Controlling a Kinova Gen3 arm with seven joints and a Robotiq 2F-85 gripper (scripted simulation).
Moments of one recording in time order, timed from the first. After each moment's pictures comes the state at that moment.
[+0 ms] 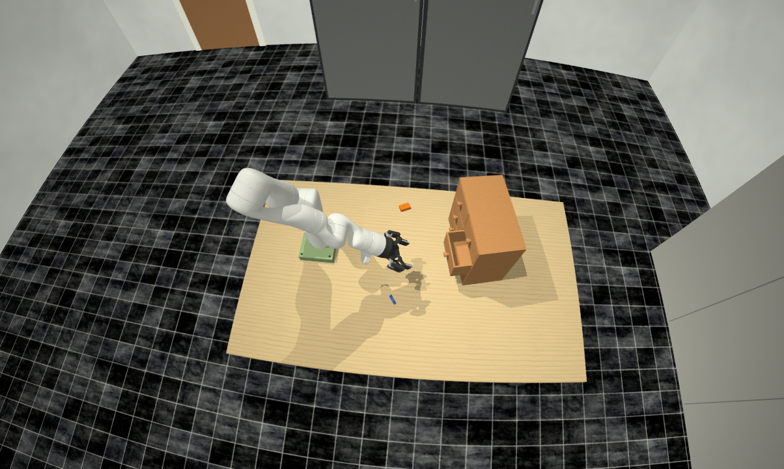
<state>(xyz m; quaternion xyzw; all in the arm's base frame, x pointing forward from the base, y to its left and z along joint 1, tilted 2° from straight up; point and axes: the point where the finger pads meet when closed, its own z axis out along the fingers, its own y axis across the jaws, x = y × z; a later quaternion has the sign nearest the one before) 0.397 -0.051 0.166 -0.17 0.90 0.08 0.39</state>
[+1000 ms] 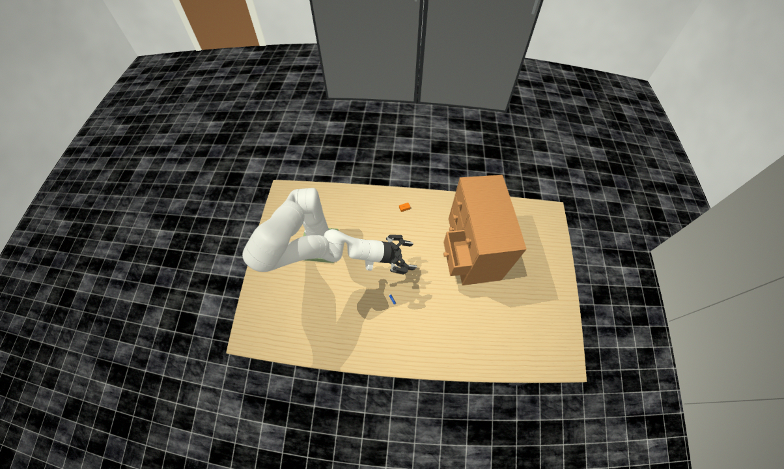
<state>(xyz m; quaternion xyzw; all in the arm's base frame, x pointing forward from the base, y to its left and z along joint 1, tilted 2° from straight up) 0.411 -0.035 0.137 -0.16 0.85 0.12 0.49</state>
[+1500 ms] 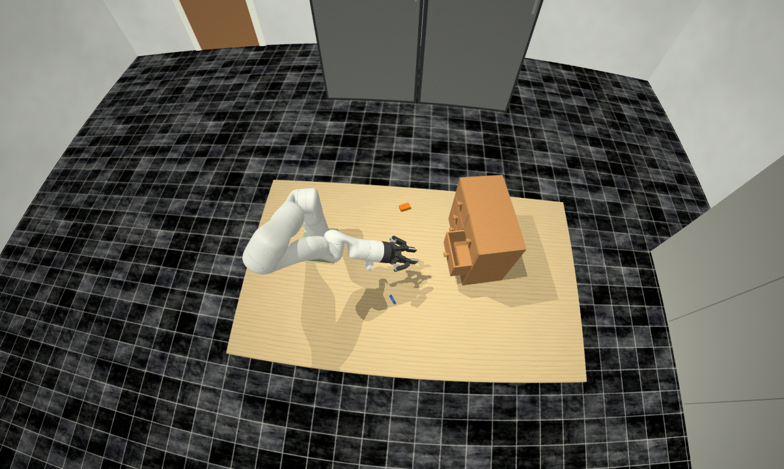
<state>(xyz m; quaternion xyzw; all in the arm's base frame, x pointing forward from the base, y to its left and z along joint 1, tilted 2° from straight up) 0.411 -0.033 0.135 -0.16 0.85 0.12 0.49</state>
